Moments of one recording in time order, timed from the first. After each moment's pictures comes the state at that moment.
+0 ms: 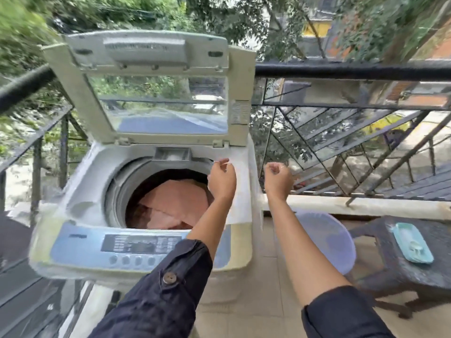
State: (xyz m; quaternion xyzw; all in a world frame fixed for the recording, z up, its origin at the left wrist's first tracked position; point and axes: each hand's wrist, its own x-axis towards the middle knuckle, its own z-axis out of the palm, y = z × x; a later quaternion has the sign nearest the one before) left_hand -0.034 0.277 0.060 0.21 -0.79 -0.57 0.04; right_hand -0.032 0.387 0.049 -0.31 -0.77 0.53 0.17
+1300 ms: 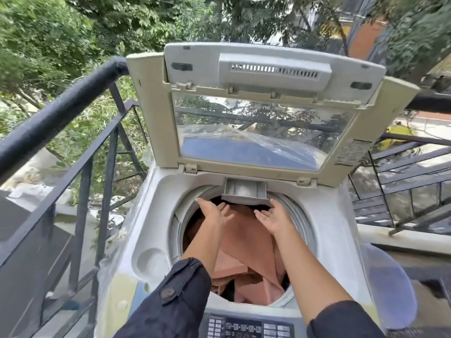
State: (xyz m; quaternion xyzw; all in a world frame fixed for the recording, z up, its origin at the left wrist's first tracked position) left_hand -0.174 0.022 -0.008 0.46 -0.32 -0.82 -0.11; right_hand -0.173 0.170 -0.031 -0.44 -0.38 0.81 -0.11
